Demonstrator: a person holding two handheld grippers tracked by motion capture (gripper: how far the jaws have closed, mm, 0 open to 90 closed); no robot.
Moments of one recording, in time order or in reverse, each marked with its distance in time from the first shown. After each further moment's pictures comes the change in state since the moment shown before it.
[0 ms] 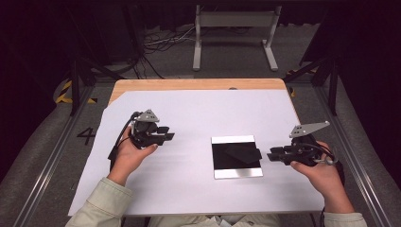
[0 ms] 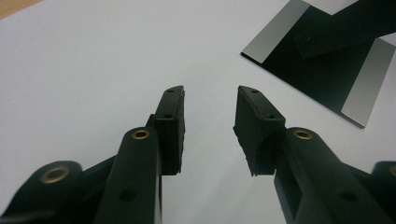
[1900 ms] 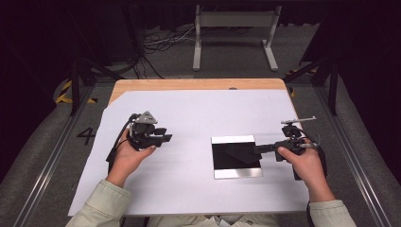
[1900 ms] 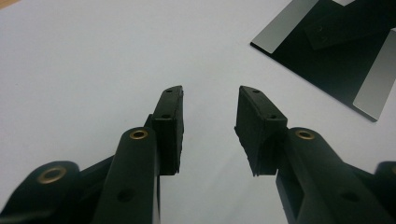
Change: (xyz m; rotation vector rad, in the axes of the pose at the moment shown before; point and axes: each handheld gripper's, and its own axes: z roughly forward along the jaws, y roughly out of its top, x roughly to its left) left arm 0.001 -0.008 0.000 0.012 0.026 -0.024; right arm -0.031 0.006 0.050 0.017 0.208 0.538
